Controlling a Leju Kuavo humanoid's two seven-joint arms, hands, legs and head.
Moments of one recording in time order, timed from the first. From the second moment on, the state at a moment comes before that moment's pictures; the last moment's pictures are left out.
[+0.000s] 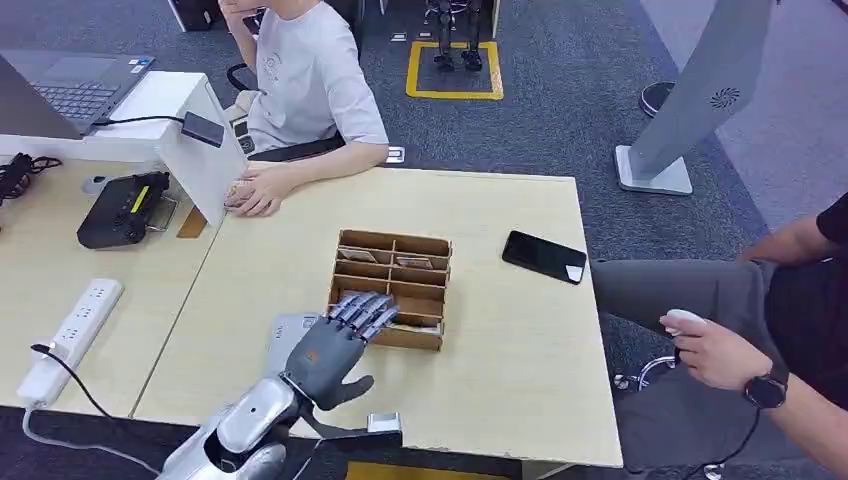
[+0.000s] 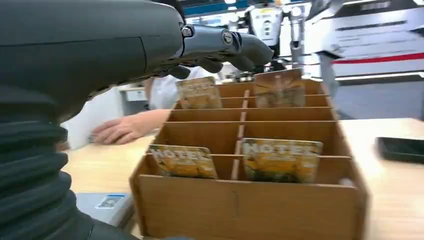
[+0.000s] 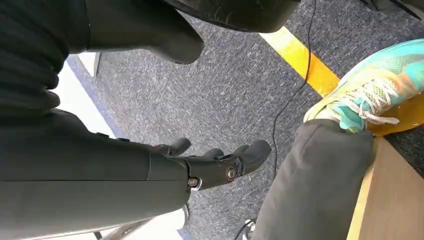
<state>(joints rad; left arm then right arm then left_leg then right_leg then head) -0.24 0.18 -0.69 -1.45 -1.12 0.22 0.02 -0.04 0.19 -0.51 -0.18 1.53 -0.24 0.03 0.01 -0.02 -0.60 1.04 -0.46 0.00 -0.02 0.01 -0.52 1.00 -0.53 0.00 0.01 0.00</state>
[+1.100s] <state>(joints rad) -0.21 0.16 -0.58 -1.40 -1.15 0.23 0.08 -0.03 0.19 -0.48 -0.18 1.52 -0.25 0.05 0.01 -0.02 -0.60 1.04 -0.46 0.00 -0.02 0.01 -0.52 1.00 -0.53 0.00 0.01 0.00</state>
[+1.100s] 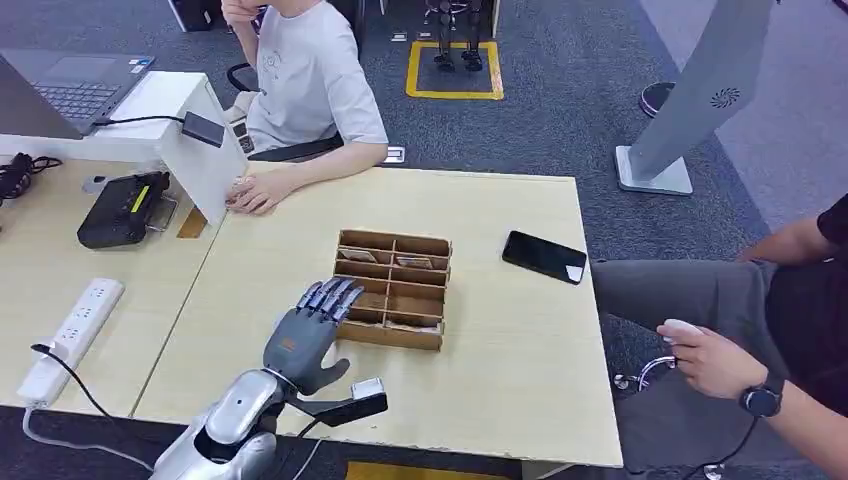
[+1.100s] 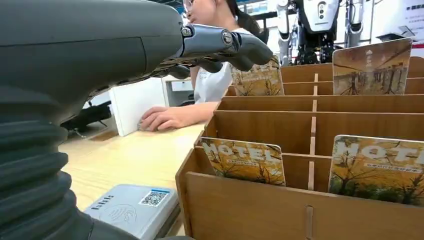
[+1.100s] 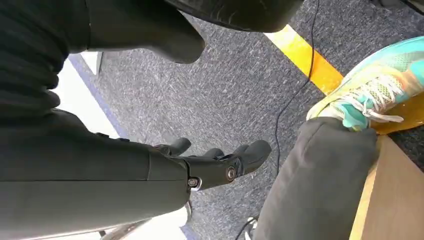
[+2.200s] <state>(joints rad) -0.21 0.11 -0.57 -1.32 -1.08 0.21 0.07 -0.03 0.19 -0.46 -0.18 1.52 -0.25 0.05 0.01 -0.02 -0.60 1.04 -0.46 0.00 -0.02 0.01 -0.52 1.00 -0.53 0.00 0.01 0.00</state>
